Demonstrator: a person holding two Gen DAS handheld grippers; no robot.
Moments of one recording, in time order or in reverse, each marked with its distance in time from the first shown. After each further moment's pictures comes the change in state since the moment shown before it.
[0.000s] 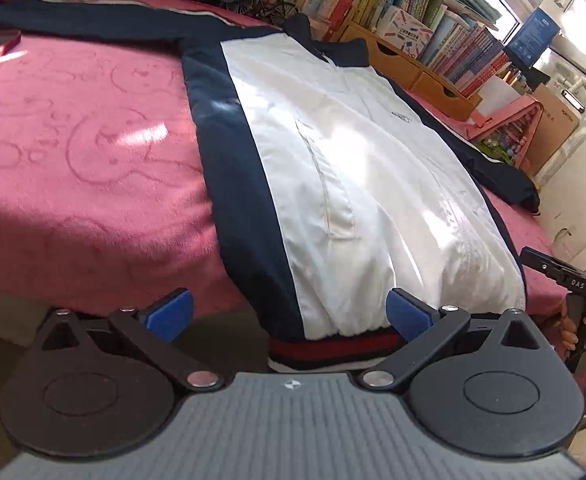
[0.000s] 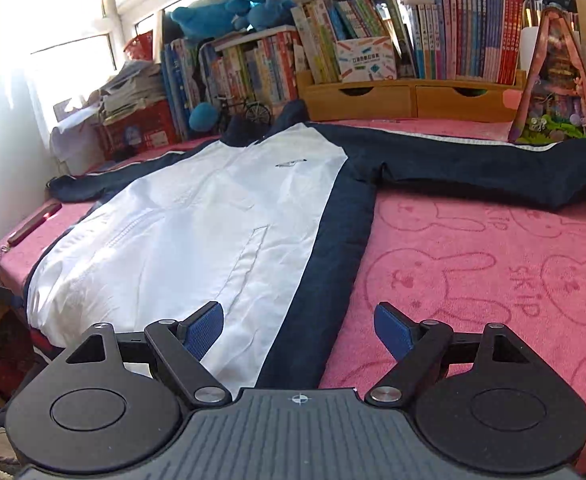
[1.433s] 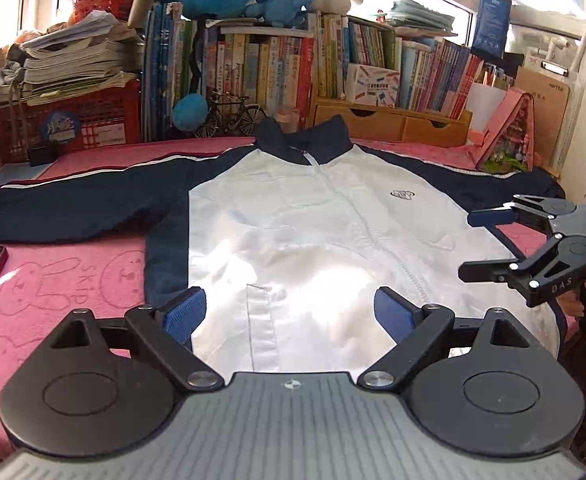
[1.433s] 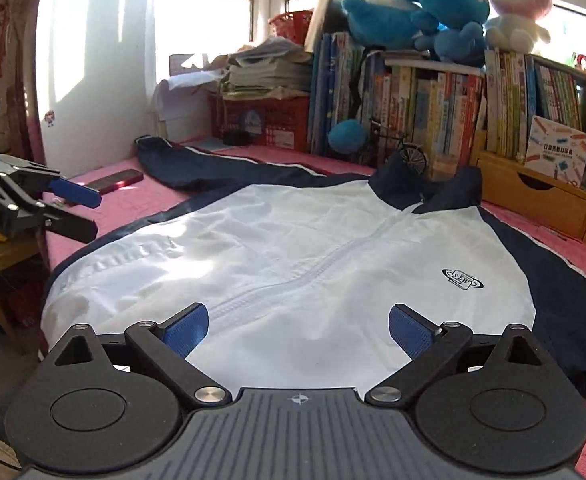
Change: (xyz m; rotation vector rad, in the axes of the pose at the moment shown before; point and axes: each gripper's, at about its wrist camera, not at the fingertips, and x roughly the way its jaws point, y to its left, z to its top) left arm 0.028 -0.072 0.096 0.416 -0.228 0.211; right arm 0.126 0.111 0.093 -0.339 -0.021 0.194
